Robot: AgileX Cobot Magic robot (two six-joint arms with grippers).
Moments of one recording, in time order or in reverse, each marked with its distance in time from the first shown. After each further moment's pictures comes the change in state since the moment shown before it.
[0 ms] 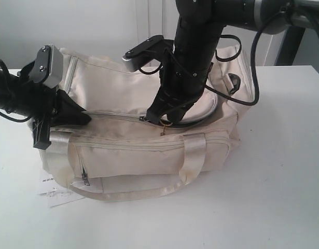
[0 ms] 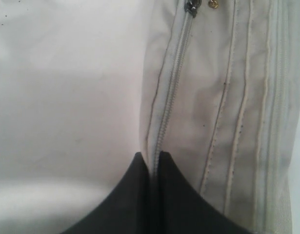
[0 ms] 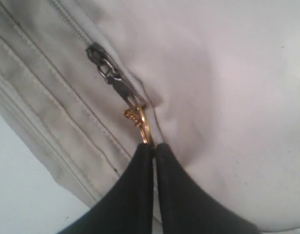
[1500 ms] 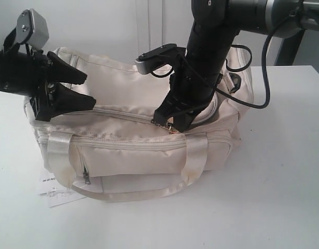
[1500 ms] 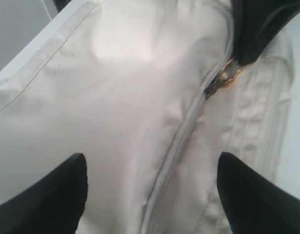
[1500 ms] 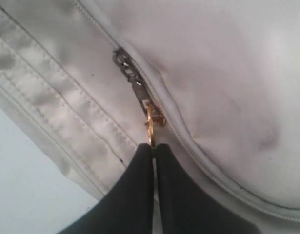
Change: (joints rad) left arm 0.000 -0.118 0.000 -0.127 0.033 -0.203; right arm -0.057 0.000 0.049 0.111 0.010 -0.009
